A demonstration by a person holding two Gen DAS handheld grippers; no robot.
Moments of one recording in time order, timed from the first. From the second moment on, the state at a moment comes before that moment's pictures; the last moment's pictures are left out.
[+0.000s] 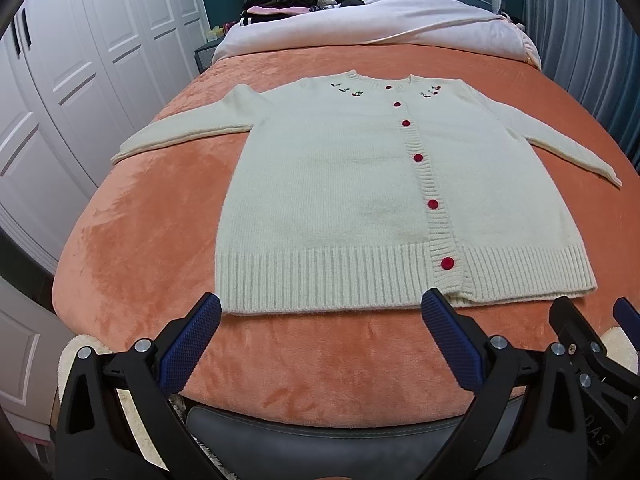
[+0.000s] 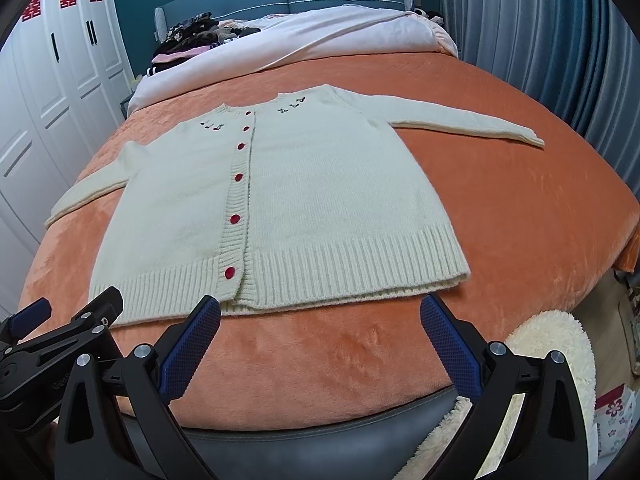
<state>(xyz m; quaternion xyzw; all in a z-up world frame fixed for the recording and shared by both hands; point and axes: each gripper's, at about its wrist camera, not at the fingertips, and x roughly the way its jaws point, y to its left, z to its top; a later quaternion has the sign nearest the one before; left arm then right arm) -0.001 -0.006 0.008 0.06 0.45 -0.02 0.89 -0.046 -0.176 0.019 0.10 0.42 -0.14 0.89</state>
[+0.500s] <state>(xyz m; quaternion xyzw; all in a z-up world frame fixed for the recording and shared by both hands) -0.002 -0.005 0.009 0.06 0.45 -0.02 0.89 -0.046 -0.176 0.019 0.10 0.42 -0.14 0.89</state>
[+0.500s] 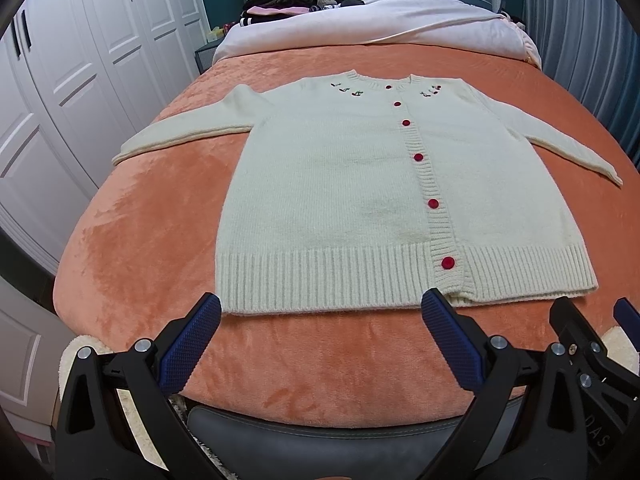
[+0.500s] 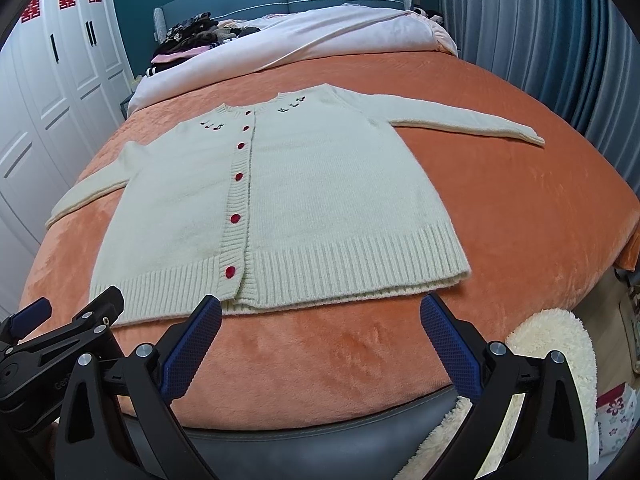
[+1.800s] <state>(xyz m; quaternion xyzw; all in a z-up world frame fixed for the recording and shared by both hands) -0.001 -0.007 0.005 0.07 0.45 -0.02 0.89 -0.046 -0.177 0.016 0.10 0.43 -0.14 0.89</state>
